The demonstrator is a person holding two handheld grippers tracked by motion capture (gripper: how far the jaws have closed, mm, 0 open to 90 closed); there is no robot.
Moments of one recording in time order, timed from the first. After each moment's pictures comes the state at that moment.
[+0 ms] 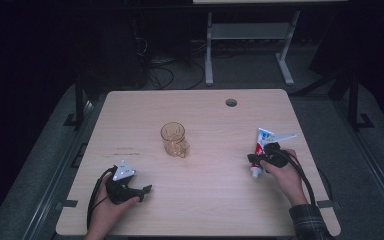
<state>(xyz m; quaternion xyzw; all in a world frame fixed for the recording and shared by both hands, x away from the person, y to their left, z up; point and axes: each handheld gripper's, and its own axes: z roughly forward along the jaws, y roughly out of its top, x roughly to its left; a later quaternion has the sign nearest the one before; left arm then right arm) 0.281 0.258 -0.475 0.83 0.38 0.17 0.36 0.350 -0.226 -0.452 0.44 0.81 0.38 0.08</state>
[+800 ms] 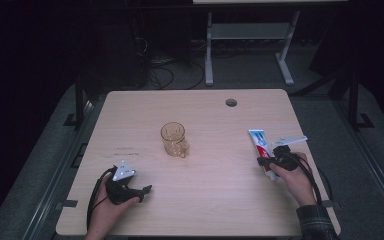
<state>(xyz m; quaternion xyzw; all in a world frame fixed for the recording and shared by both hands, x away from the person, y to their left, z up) 0.280 0.258 -0.475 0.83 0.38 0.17 0.36 0.339 -0.251 -0.452 0.46 0.81 0.36 0.09</state>
